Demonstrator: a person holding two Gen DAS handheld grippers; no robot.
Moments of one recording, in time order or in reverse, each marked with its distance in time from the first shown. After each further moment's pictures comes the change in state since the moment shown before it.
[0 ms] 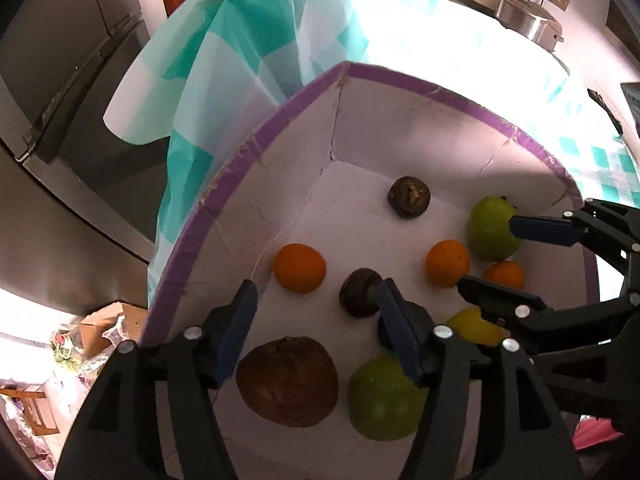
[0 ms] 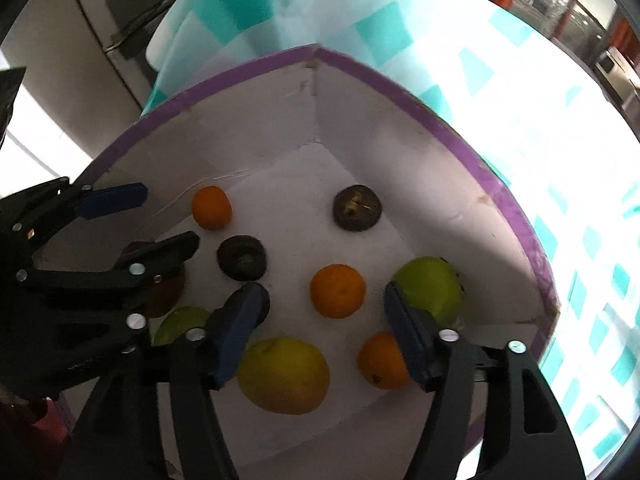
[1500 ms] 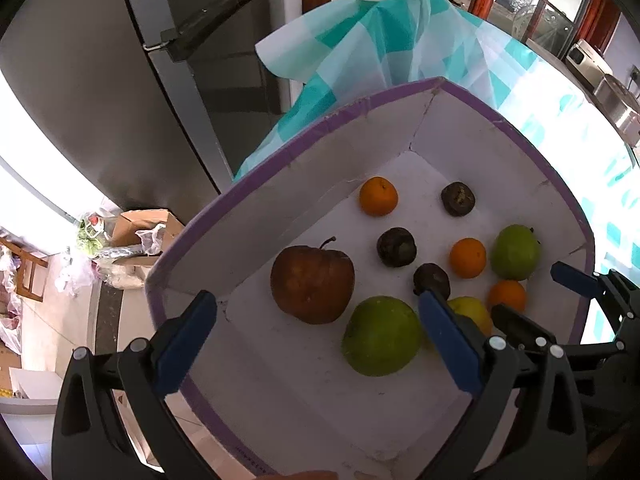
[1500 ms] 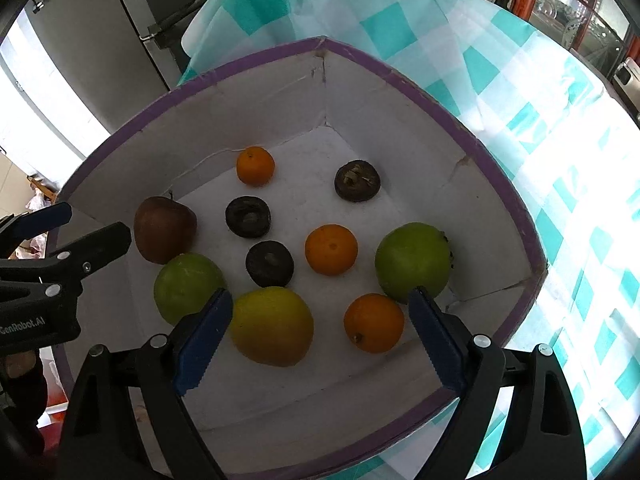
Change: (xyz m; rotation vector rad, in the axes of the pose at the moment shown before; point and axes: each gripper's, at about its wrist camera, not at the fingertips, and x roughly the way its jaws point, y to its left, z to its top) left arm -0.045 -0.011 -0.044 -0.403 0.023 0.202; right arm -0.013 -0.018 -0.032 -0.084 -0.028 0.091
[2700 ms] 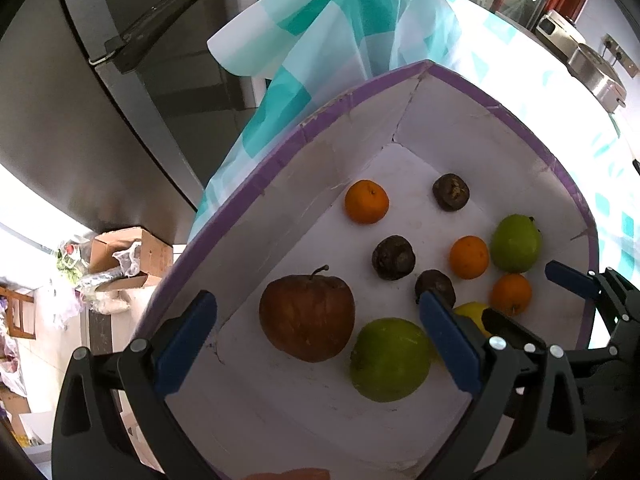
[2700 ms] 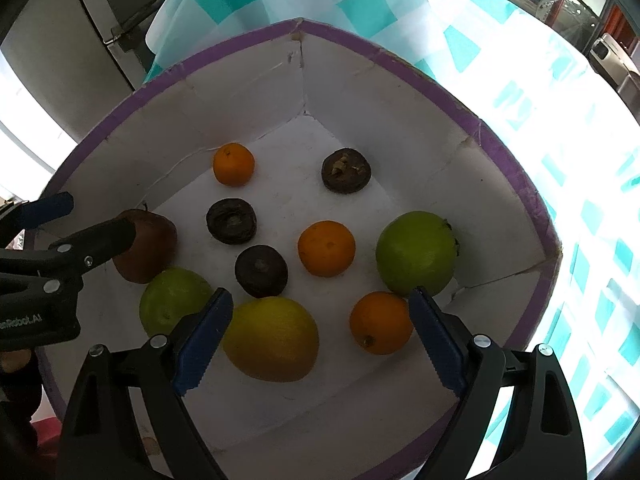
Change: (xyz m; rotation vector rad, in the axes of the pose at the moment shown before) left arm 0.033 0.007 0.024 0.129 0.047 -0.098; right arm 0.019 0.011 0.002 0.091 0.038 -0.083
